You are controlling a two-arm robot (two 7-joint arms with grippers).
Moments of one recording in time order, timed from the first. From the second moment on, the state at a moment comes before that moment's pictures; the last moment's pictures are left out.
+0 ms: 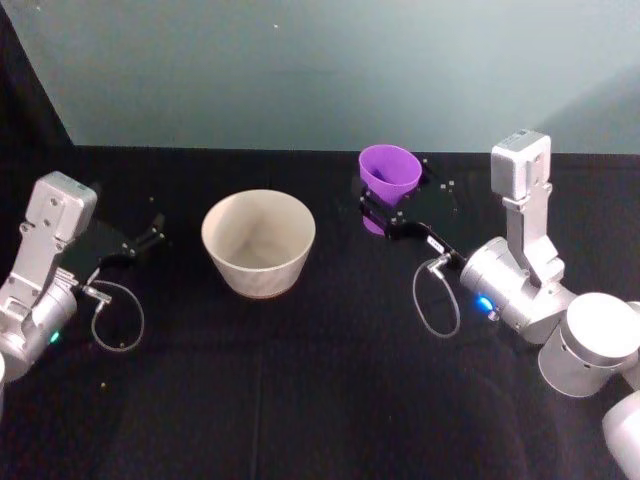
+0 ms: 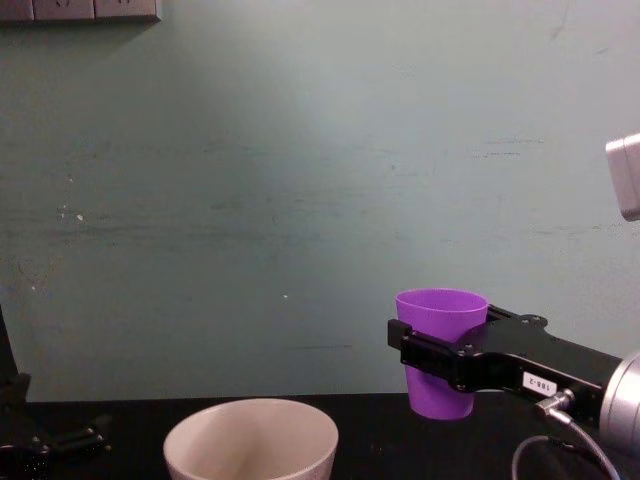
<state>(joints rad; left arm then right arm) -0.20 0.60 0.45 -1.41 -0.25 -0.12 0.03 0.30 0.29 -0.40 -1.35 0.30 -0.16 0.34</state>
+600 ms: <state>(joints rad) -0.20 0.60 0.45 -1.41 -0.25 -0.12 0.03 0.30 0.29 -0.40 -1.35 0.30 -0.16 0.34</state>
